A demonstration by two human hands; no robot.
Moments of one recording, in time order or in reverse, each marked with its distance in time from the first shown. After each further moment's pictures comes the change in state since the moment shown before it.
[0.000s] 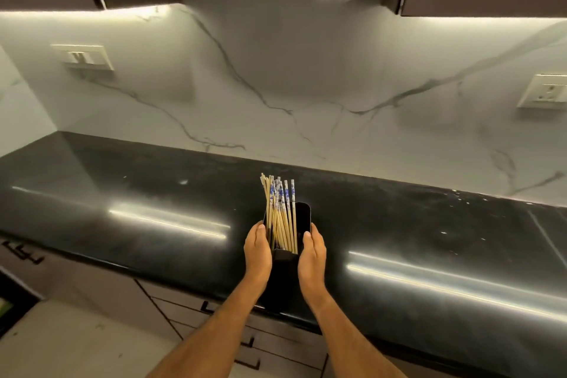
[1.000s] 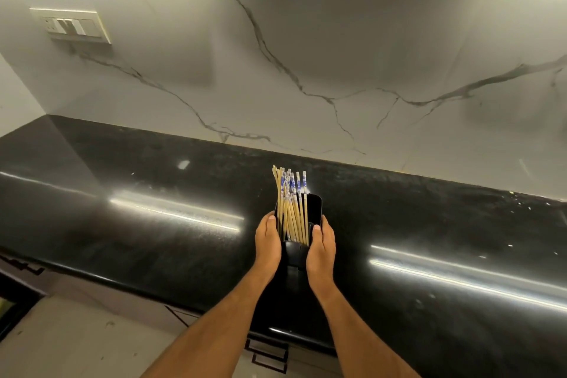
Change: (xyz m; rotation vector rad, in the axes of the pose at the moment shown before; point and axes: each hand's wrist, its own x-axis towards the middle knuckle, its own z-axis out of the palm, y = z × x) left_hand 0.170 -0.030 -0.065 -0.030 -0.054 -0.050; right_hand 0.072 0.052 0.141 -0.123 0.091 -0.037
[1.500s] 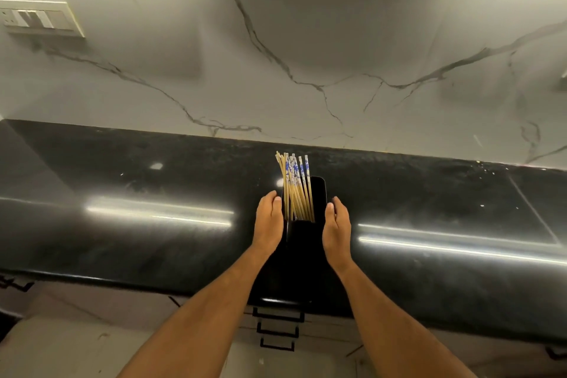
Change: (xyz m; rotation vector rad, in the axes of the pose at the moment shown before) left_hand 0.017 0.011 -0.041 0.319 -0.207 0.167; right_hand -0.010 -0.007 -0.005 -0.200 0.126 -0.013
